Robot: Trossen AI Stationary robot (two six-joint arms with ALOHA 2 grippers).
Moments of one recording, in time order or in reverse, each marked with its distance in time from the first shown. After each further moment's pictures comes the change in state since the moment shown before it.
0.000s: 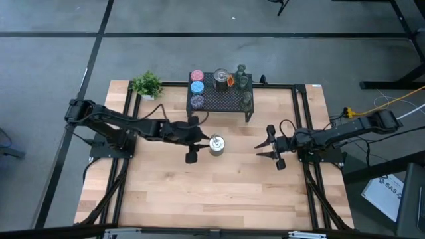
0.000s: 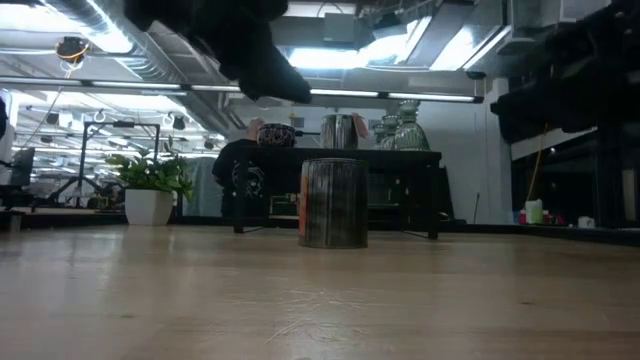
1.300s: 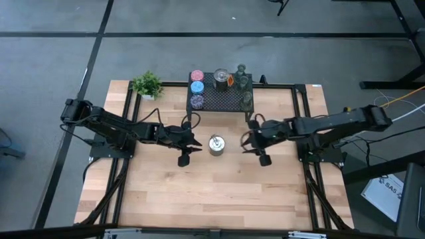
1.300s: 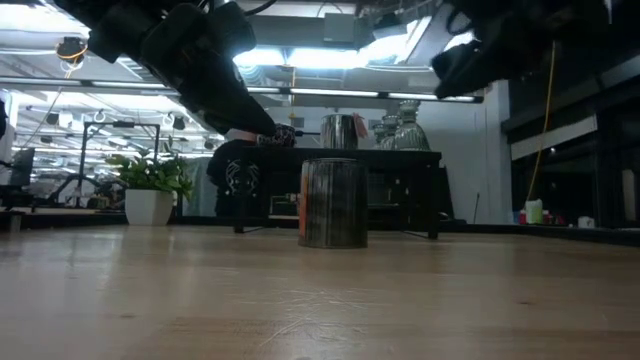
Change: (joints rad) left arm -0.010 -0.056 -0.204 0.117 0.049 -0.123; right arm -0.056 0.382 0.740 -0.929 -0.043 -0.117
